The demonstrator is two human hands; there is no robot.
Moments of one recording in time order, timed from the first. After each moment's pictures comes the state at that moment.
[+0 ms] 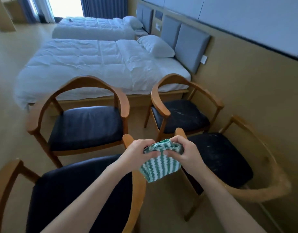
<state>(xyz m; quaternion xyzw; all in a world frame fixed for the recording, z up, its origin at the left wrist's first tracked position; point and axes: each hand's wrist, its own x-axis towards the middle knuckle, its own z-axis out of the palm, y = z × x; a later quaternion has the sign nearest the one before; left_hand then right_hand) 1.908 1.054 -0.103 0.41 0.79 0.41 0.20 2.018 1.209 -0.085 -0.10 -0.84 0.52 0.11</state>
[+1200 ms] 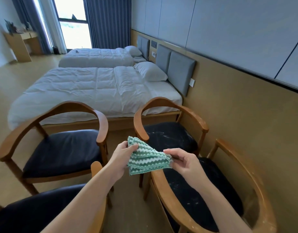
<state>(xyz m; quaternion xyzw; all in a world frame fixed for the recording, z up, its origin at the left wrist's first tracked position) 1.935 1.234 -0.042 0.03 0.67 0.69 0.28 2.051 1.411 -0.059 -0.04 -0.83 0.53 0.15</state>
